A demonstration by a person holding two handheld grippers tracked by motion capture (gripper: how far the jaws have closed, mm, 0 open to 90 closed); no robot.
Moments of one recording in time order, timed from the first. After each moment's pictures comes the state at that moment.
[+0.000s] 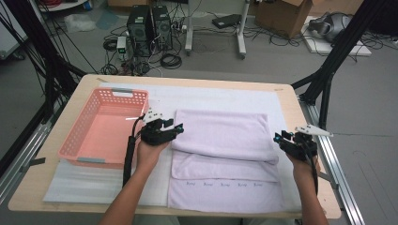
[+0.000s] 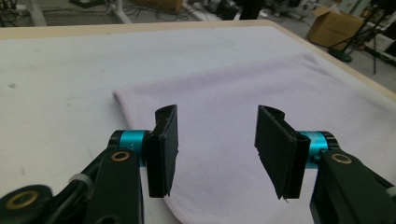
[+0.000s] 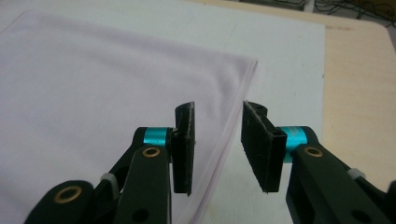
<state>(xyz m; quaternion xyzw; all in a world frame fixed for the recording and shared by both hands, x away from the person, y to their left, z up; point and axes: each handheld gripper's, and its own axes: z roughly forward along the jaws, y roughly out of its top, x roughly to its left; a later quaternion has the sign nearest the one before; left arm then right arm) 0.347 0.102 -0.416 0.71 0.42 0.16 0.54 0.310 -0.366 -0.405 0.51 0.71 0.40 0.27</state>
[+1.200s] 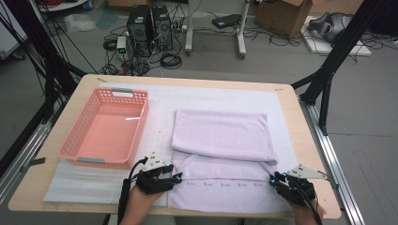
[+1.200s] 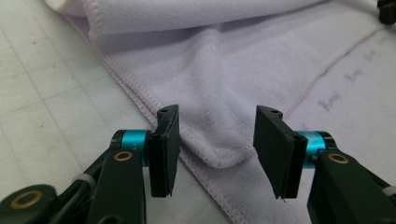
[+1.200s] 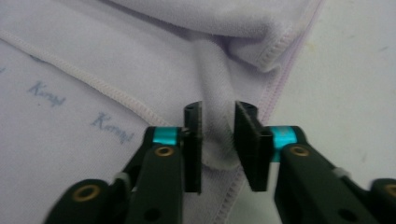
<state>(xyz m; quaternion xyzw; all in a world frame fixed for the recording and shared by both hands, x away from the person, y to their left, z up) 0.243 0.095 -0.454 0.79 0.39 0.12 0.45 0.214 -0.345 -0.446 0.48 0.78 0.35 0.22</state>
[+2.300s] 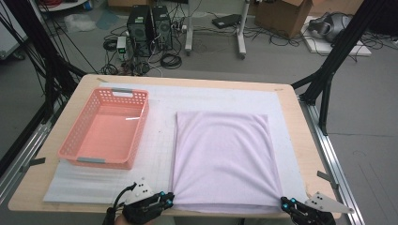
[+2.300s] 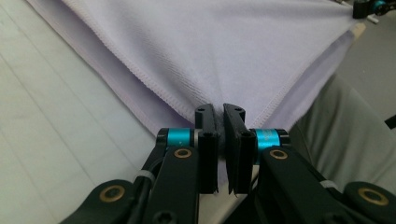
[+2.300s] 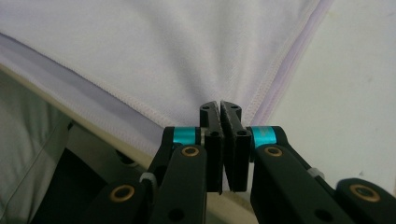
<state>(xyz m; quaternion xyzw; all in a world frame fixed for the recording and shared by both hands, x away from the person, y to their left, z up) 0.166 0.117 -0.448 0.79 0.36 0.07 0.49 0.134 -0.359 -0.430 0.46 0.78 0.38 0.19</state>
